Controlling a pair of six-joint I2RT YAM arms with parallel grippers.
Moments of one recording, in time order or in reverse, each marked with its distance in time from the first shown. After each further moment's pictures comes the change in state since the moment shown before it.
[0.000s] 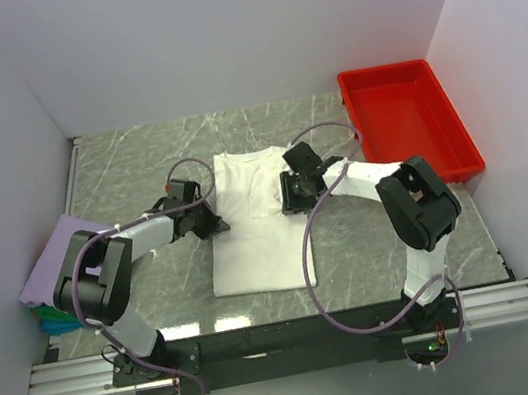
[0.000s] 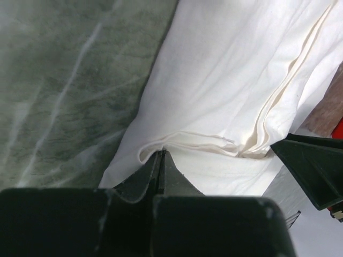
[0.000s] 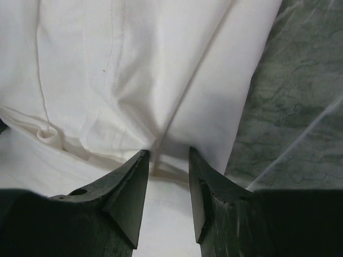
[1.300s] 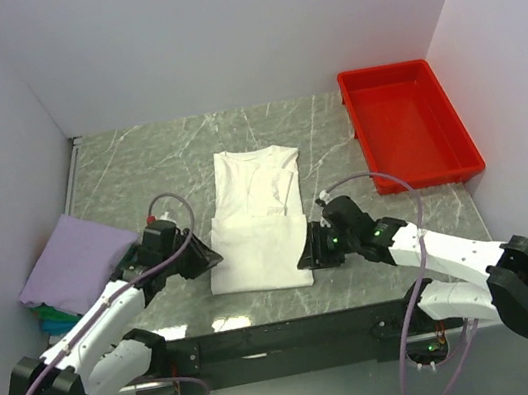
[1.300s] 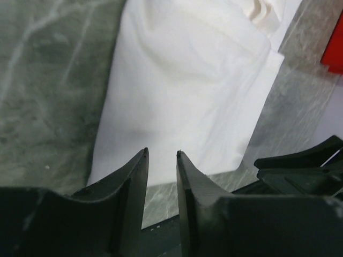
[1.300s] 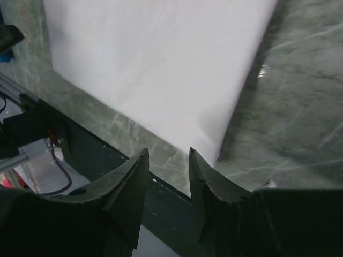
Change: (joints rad) left arm -0.026 -0.676 -0.330 -0.232 0.017 0.005; right arm 0.171 -0.731 -0.627 0.069 -0.178 0.294
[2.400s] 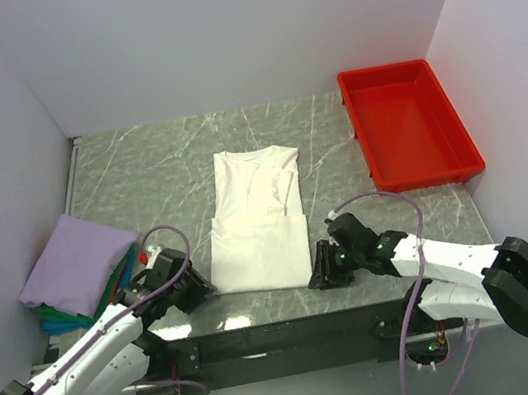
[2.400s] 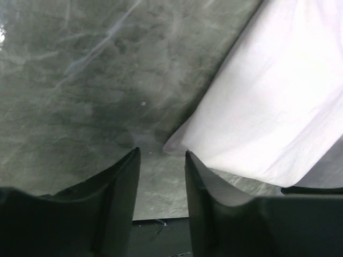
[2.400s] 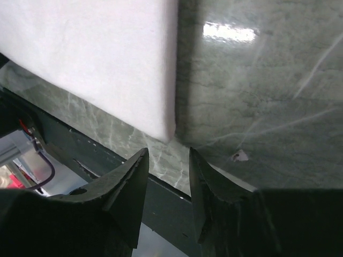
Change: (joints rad) left arm -0.201 -0.196 -0.138 -0.280 -0.267 -0.294; right arm 0.043 -0.018 -0.134 0.015 -0.028 0.094
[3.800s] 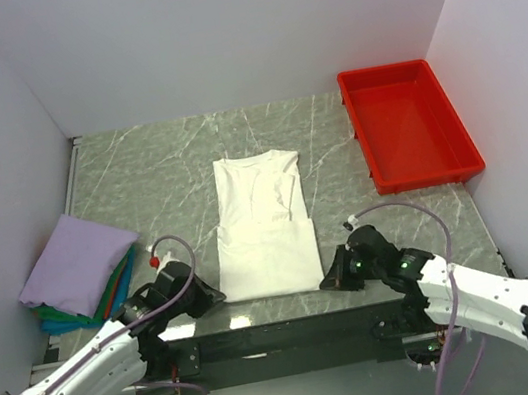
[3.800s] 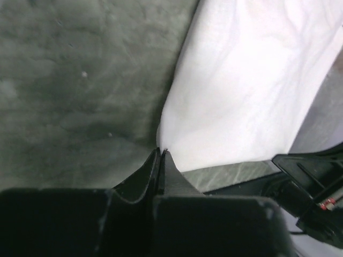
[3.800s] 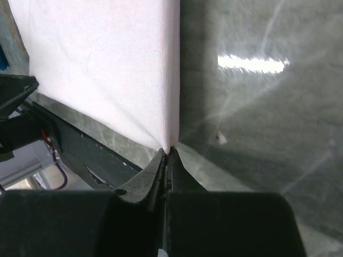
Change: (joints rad) left arm -0.130 -0.137 -0.106 0.141 0.034 -0.054; right arm 0.000 -0.283 -0.167 0.030 0.071 0.098
